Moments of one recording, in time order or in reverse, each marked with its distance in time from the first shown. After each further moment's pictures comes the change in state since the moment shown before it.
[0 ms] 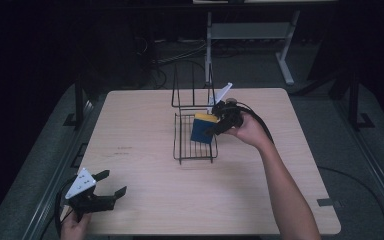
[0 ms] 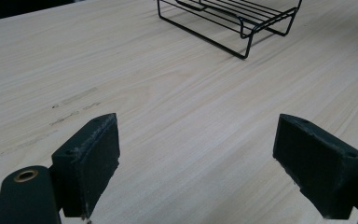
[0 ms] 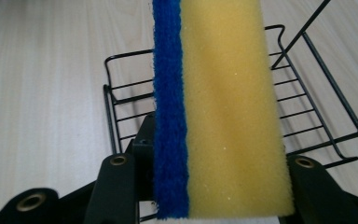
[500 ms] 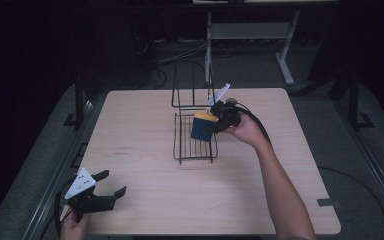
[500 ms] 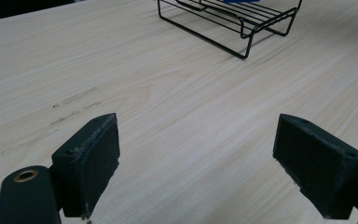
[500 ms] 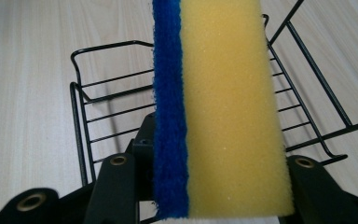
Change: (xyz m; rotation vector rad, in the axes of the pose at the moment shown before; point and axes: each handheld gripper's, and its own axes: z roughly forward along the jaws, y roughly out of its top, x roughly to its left) left arm 0.000 0.000 0.000 0.001 0.000 0.000; right arm -0.012 -0.005 0.014 0.009 -0.028 0.028
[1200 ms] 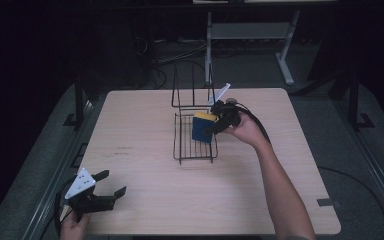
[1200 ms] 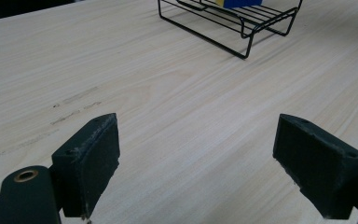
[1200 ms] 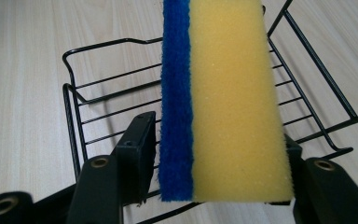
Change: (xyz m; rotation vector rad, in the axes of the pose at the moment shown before) left arm 0.000 0.000 0.000 0.002 0.000 0.001; right arm -0.005 -0.003 0.004 0.006 0.007 0.040
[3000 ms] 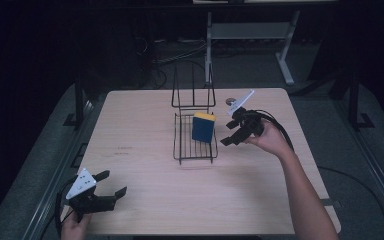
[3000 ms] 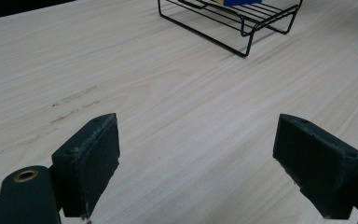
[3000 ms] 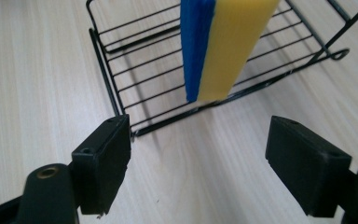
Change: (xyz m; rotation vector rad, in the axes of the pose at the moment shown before) left arm -0.002 0.000 0.000 0.006 0.003 -0.002; right arm 0.015 -0.052 -0.042 0.029 0.010 0.098
